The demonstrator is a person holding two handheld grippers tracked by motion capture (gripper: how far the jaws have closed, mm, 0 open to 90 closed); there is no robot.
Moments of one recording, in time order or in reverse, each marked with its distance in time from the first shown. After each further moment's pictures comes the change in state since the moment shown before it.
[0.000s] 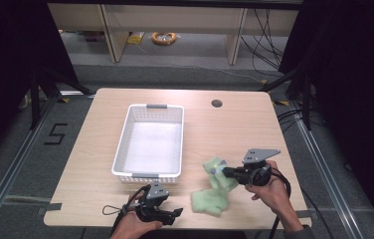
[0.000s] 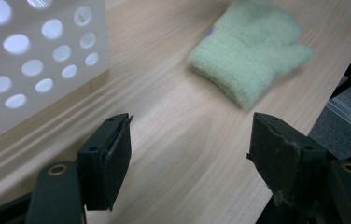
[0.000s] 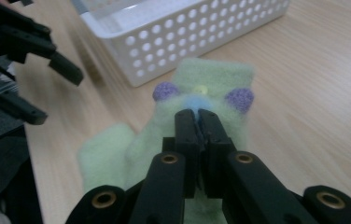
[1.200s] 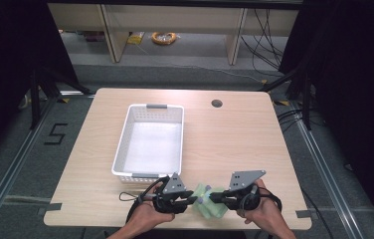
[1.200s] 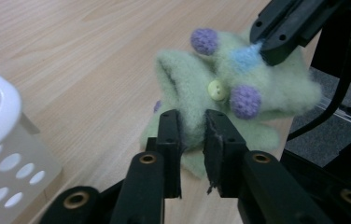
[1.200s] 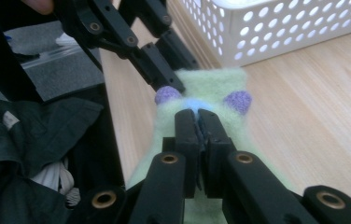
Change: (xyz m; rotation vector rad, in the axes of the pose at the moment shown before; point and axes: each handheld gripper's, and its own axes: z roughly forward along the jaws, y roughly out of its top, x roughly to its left) left arm -0.021 0.042 0.015 -0.071 -0.109 0.176; right arm 0.057 -0.012 0.012 0.055 0.179 -0.151
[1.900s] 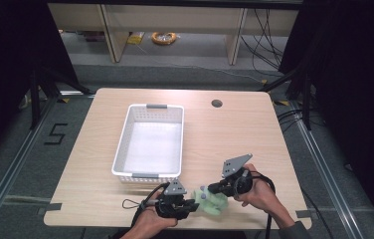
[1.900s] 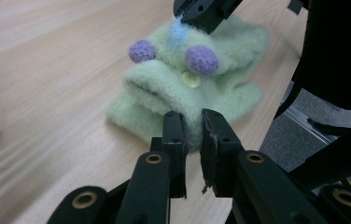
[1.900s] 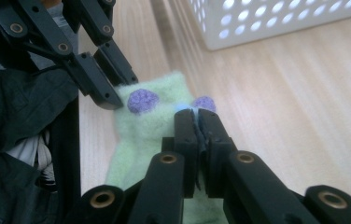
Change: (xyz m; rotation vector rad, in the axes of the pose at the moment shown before) left arm -0.007 -0.018 0.014 0.027 -0.063 -0.186; right arm -0.046 0.009 0.023 0.125 0.074 -0.053
